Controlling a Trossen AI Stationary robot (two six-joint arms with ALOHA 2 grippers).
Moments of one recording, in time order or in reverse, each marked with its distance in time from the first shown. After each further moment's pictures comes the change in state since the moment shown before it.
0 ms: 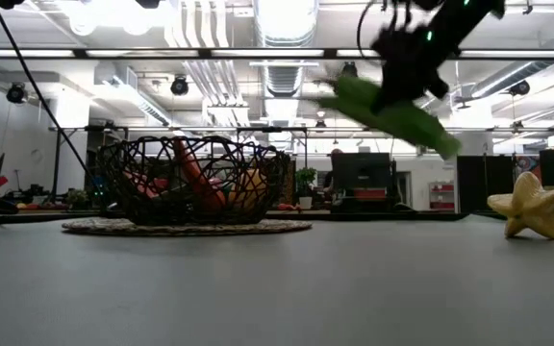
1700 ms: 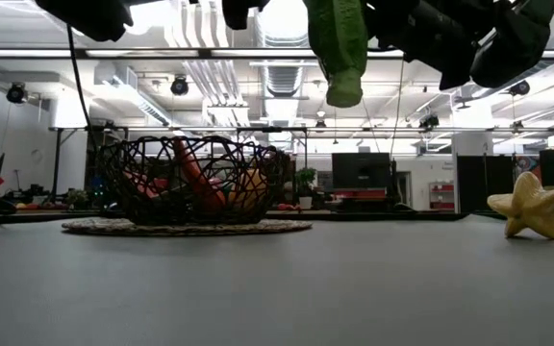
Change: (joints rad) left arm 0.126 0.609 0.272 0.490 0.059 -0.001; right arm 0.207 0.343 -0.366 1.763 -0.846 -0.142
